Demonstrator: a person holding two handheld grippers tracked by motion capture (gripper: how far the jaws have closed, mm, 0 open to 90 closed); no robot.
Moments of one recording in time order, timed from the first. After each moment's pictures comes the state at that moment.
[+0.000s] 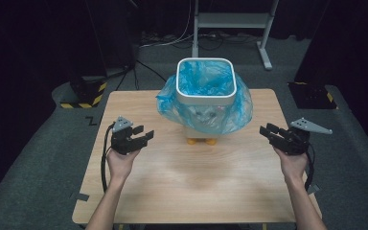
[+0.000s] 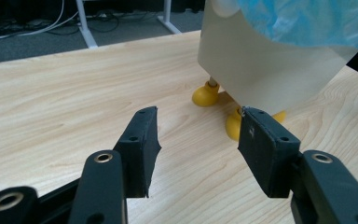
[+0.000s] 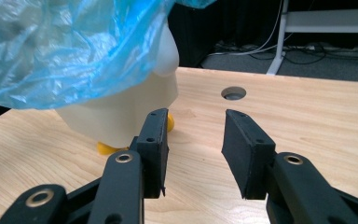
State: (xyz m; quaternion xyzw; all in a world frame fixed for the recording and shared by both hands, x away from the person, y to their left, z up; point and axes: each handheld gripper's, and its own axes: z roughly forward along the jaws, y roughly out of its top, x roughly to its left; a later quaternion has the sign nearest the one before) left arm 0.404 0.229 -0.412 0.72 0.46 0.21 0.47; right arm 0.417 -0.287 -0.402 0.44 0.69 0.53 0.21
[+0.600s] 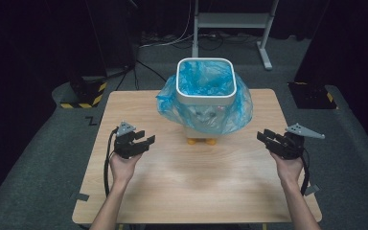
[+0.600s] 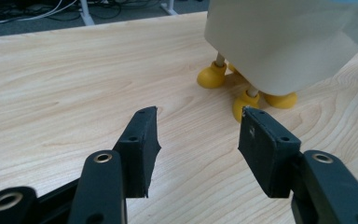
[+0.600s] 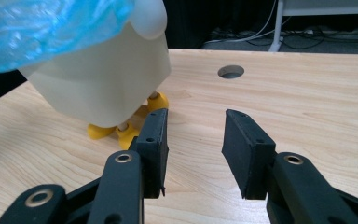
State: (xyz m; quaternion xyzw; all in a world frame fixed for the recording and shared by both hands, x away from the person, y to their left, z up) left arm 0.405 0.227 -0.435 0.73 0.48 0.20 0.45; right arm 0.419 -0.286 -0.429 0.46 0.70 0.51 0.20
